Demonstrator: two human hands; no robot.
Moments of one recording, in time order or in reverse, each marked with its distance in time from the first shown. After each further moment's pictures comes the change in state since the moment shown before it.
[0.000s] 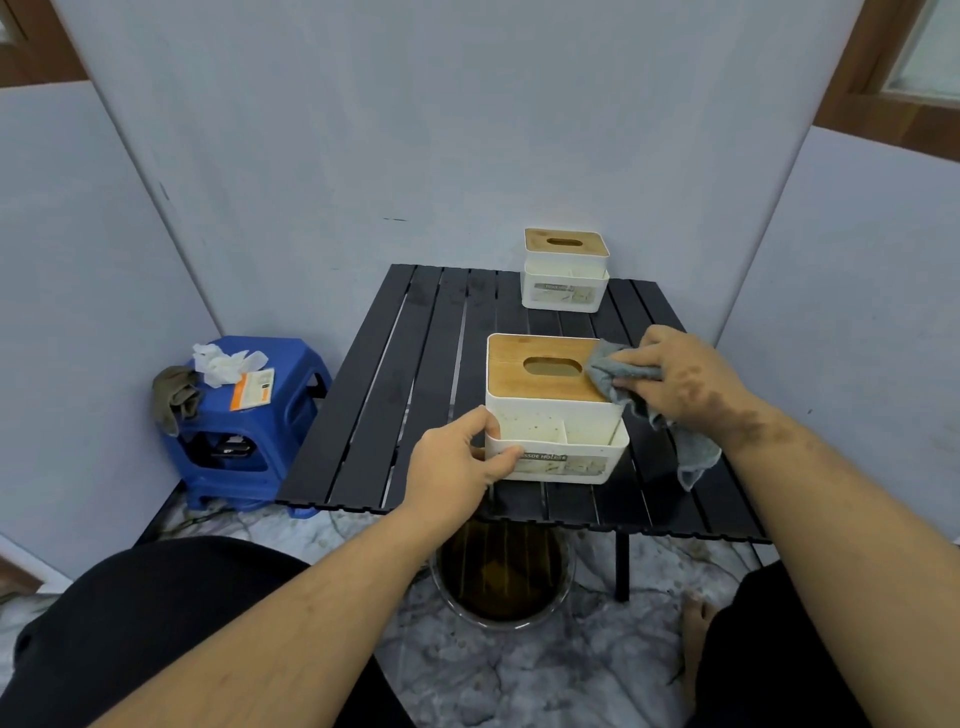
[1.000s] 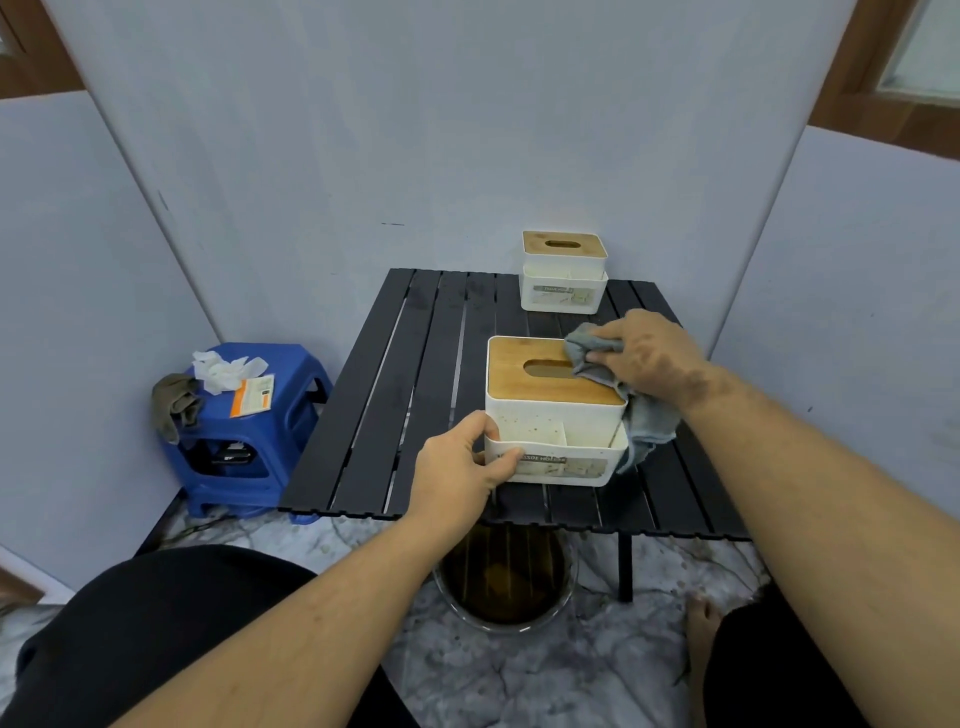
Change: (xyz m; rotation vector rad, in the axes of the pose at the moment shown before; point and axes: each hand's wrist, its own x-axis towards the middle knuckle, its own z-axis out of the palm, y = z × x) left_hand -0.002 0.000 0.003 -0.058 0.014 -0.035; right_hand 0.031 -0.030 0.001 -0.155 -0.038 -0.053
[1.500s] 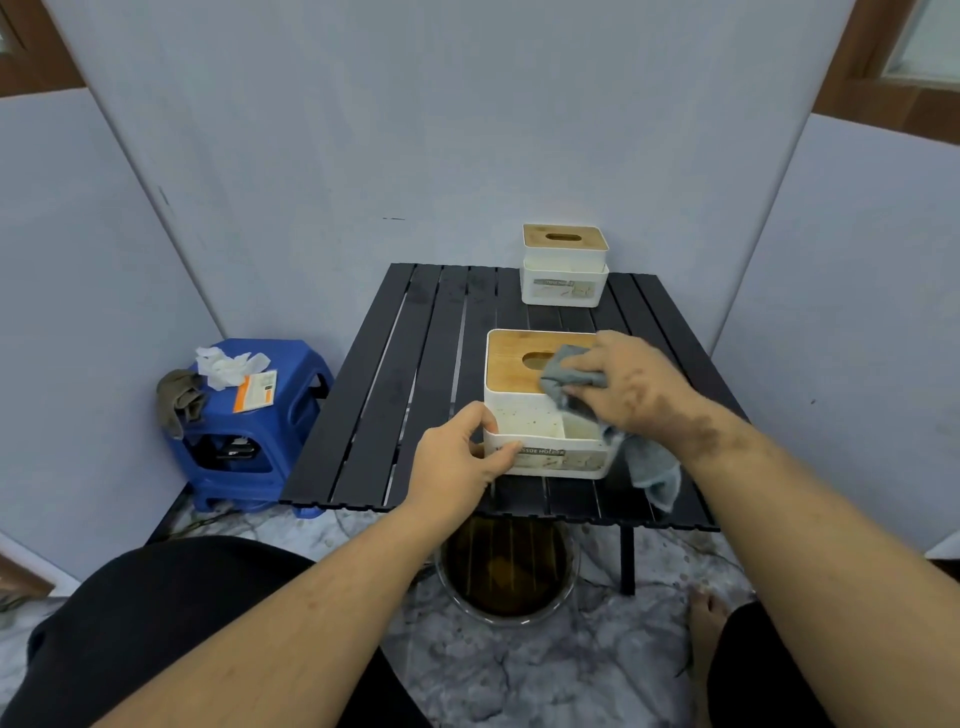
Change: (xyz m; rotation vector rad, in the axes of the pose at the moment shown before) left_hand 0.002 0.001 -0.001 0.016 -0.011 0.034; right_hand -0.050 -0.027 0.009 0.063 -0.053 -0.157
